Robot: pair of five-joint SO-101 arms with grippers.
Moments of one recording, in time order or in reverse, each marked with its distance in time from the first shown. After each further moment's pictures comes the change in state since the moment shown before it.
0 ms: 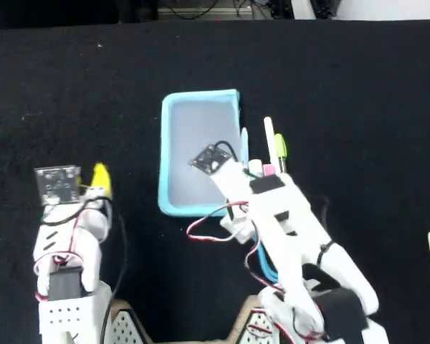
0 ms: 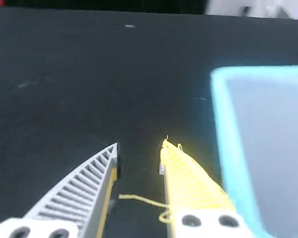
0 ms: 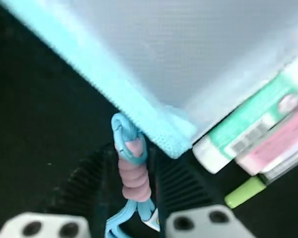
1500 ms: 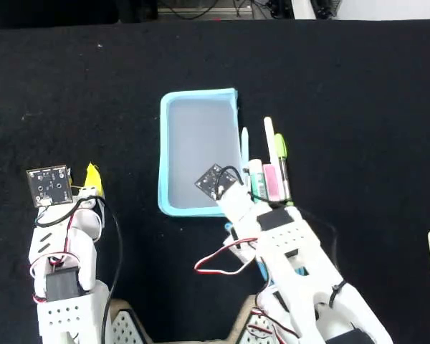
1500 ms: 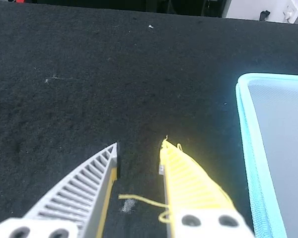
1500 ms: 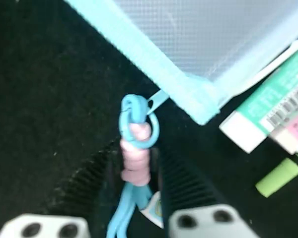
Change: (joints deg) left arm -5.0 0.0 0.0 0.0 -0.1; right arm -0.5 -16.4 18.3 -5.8 -1.6
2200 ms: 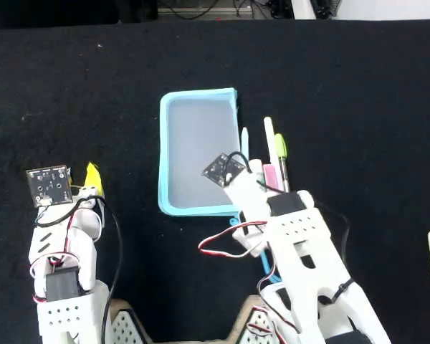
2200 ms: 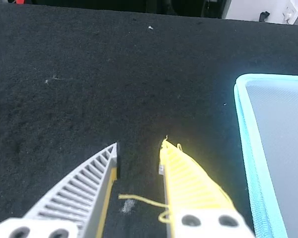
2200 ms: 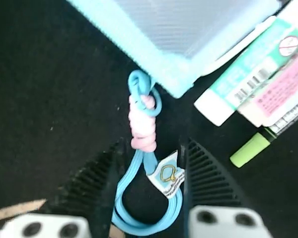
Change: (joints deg) left arm 0.0 0.0 0.0 -0.2 0.0; right arm 4.9 0.0 -10.1 13.1 4.2
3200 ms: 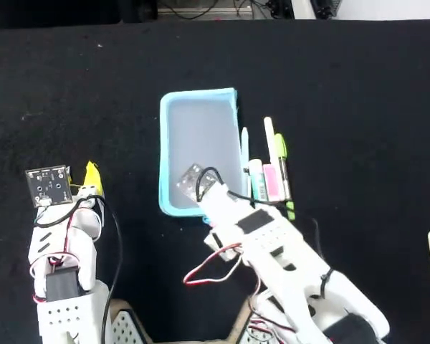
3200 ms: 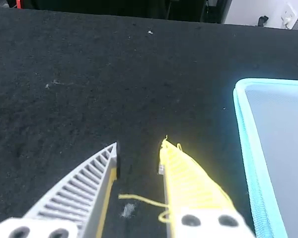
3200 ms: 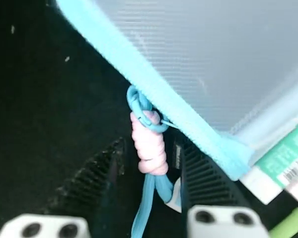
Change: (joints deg) left arm 0.0 0.0 0.0 -1.1 0.0; right arm -14.2 5.6 8.8 -22.6 -10.1
